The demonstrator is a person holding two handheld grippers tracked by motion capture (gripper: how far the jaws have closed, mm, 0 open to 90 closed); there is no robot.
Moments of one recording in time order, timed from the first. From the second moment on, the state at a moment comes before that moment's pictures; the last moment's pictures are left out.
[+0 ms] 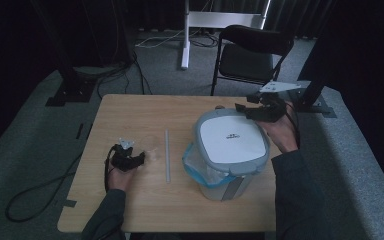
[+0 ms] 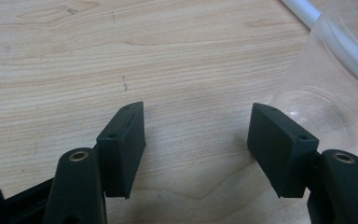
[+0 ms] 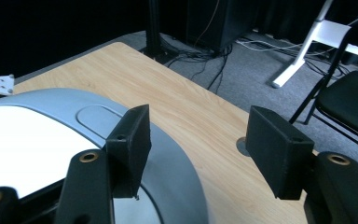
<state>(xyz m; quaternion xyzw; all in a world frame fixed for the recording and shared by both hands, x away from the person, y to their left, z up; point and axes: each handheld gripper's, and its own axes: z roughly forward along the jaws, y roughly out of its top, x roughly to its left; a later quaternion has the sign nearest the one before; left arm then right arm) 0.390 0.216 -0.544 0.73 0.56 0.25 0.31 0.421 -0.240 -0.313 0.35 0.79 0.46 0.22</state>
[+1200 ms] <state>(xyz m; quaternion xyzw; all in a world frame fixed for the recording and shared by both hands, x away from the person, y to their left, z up) 0.390 0.216 -0.544 0.73 0.56 0.25 0.31 0.429 -0.215 -0.304 0.31 0.82 0.42 0.22</state>
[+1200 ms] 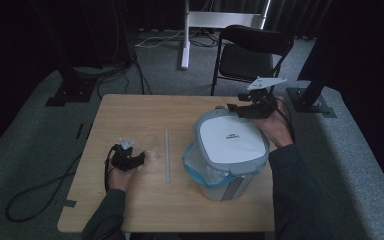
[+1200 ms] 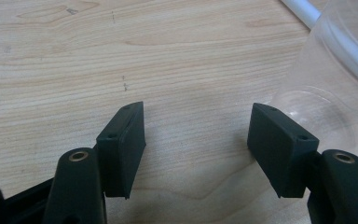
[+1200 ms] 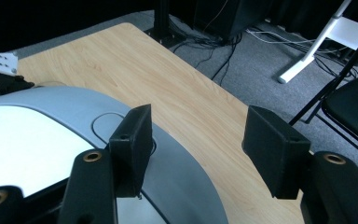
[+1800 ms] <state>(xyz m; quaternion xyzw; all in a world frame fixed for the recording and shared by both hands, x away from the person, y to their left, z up) 0.390 0.216 -0.544 0.73 0.56 0.25 0.31 0.432 -0.211 -0.305 0.30 0.84 0.41 0.20</state>
